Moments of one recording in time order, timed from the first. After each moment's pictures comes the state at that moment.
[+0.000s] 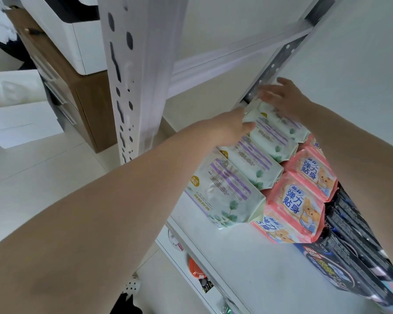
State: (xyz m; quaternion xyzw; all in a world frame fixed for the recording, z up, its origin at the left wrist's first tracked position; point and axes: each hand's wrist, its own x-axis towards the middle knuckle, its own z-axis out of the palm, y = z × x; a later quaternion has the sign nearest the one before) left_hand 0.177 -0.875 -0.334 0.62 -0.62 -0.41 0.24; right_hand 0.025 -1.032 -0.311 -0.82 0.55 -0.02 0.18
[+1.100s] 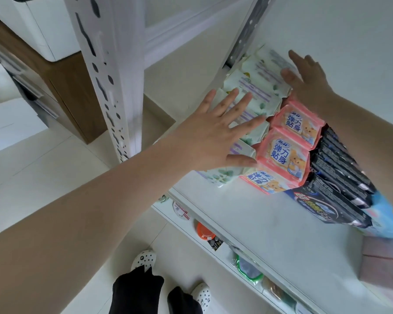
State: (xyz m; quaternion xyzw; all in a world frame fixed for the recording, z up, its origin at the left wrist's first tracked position) left_hand 0.167 -0.783 -0.332 0.51 -0.86 -0.02 0.06; right_hand -0.055 -0.959 -0.297 -0.77 0.62 -0.05 0.11
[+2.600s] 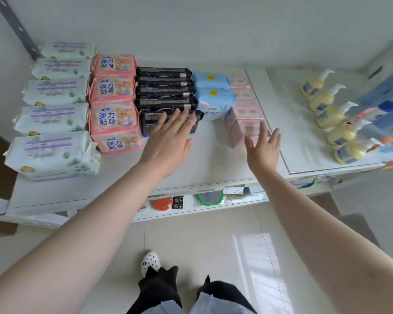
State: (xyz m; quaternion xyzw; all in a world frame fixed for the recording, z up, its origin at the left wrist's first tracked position) left_hand -0.049 -0.700 -0.323 0.33 -0.93 -0.08 0.12; right_hand -0.272 -0.590 -0.353 -0.33 0.92 -0.19 0.07
